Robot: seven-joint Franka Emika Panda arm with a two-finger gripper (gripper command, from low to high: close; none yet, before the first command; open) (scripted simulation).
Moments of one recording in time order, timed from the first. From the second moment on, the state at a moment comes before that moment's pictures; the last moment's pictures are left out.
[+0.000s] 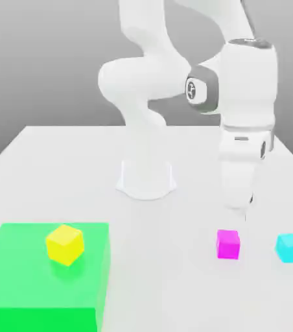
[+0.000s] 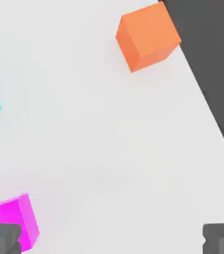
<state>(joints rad) 0.47 -0.06 0.09 -2.87 0.00 2.86 -0.06</state>
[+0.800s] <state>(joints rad) 0.51 0.01 0.05 -2.89 -0.01 2.90 -0.11</state>
